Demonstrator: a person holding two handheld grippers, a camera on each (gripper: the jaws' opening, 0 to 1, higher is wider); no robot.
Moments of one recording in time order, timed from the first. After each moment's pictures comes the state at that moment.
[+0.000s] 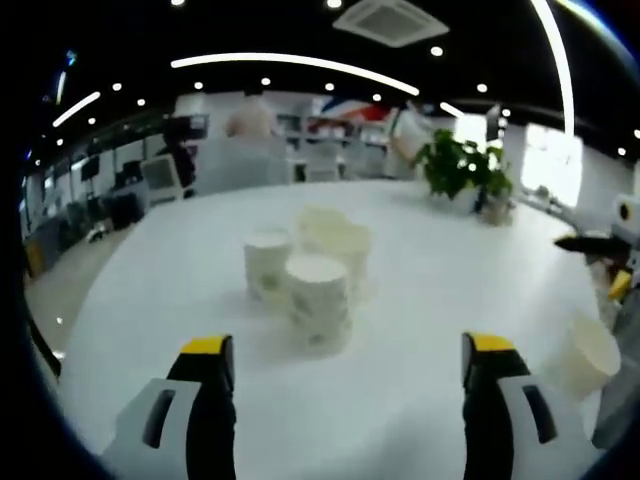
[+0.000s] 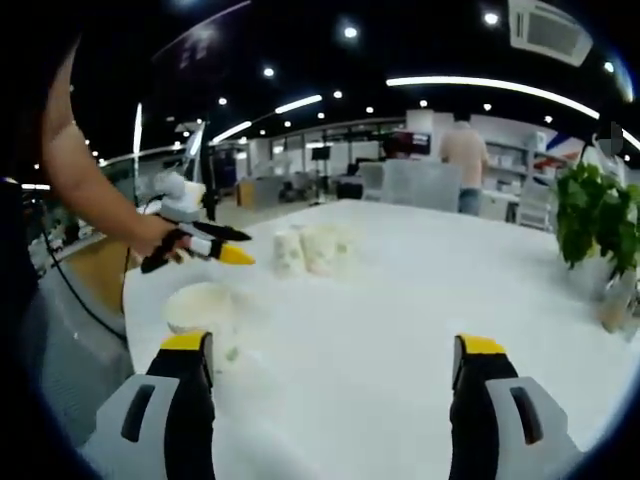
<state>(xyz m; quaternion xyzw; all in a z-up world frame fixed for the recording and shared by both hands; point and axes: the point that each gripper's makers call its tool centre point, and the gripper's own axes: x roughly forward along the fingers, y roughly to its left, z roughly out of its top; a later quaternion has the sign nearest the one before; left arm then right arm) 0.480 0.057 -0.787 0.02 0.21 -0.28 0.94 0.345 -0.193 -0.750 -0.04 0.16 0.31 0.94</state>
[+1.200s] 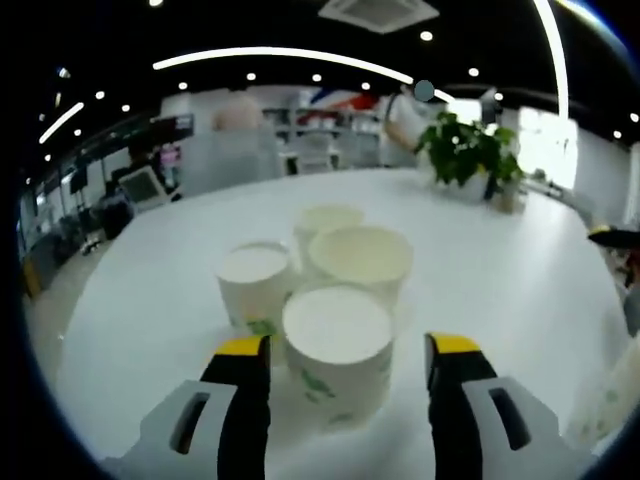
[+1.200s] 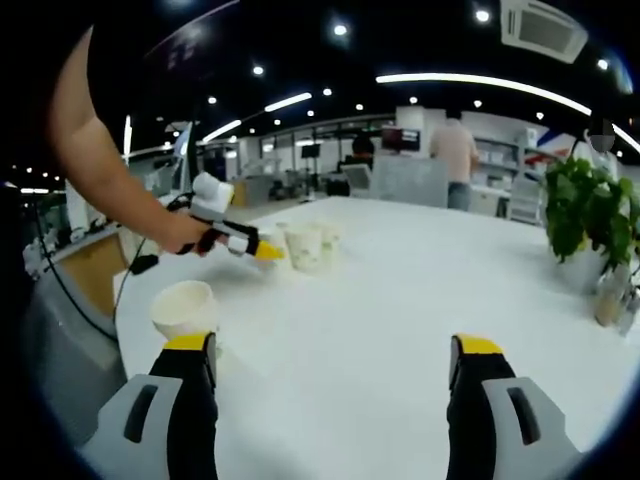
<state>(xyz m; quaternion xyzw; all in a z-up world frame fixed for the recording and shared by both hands) 0.541 0.031 -0.806 0.05 0.22 -0.29 0.93 0.350 -0.207 -0.756 -0.03 0.17 0.29 0.94</state>
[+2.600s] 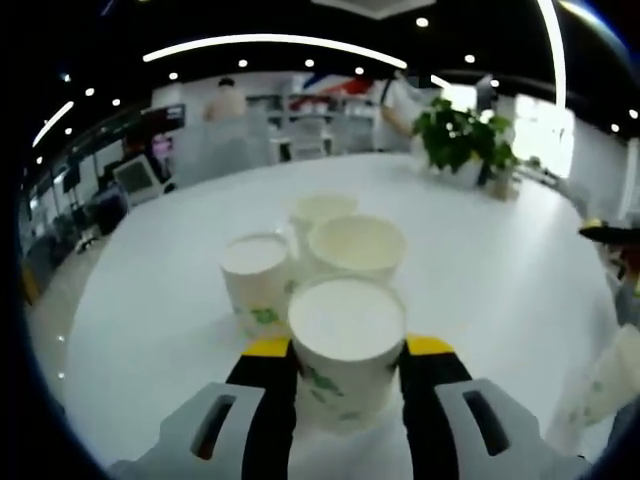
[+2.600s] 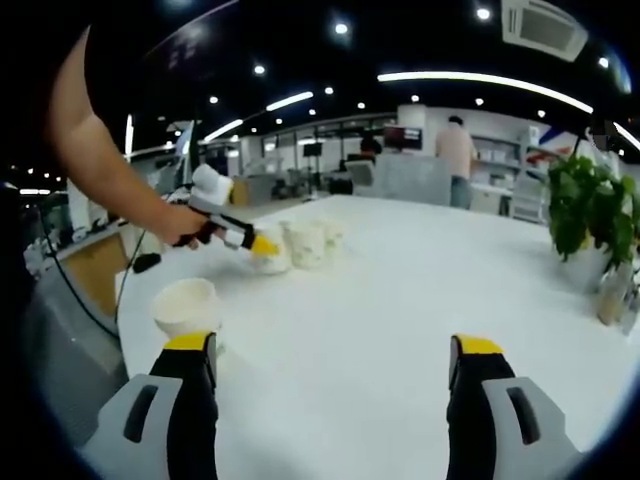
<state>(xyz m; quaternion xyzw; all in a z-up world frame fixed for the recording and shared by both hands) 0.528 0.041 -0.801 0.06 0.25 -0.31 0.92 0.349 -0.202 -0.757 -0.04 0.17 0.29 0.94</state>
